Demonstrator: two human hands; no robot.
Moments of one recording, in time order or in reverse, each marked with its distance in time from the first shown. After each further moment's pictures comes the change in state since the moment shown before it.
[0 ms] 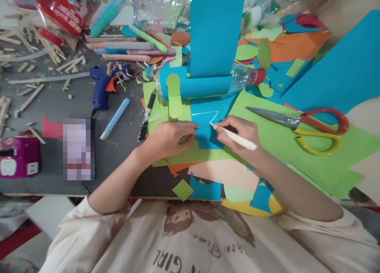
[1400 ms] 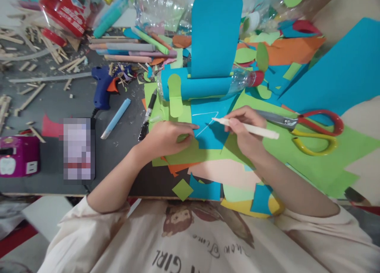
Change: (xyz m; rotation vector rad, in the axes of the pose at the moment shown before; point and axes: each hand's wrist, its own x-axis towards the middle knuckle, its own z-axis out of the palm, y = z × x) left_hand -0.003 0.000 -0.006 -0.110 -0.083 -0.114; right_hand 0.004 0.000 0.001 0.344 0.202 0.145
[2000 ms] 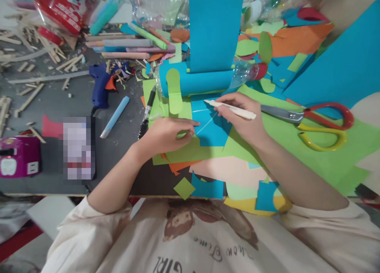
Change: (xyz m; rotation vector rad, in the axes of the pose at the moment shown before) left_hand 0.002 -0.003 0.000 0.007 0.036 0.024; right_hand 0.023 0.011 0.001 0.003 -0.113 0.111
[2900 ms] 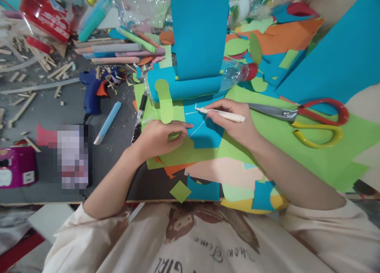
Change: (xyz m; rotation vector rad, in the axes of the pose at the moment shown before) left_hand 0.001 0.000 -0.003 -0.059 -0.043 -0.101; right_hand -0.002 -0.005 0.000 -0.074 -0.087 0.022
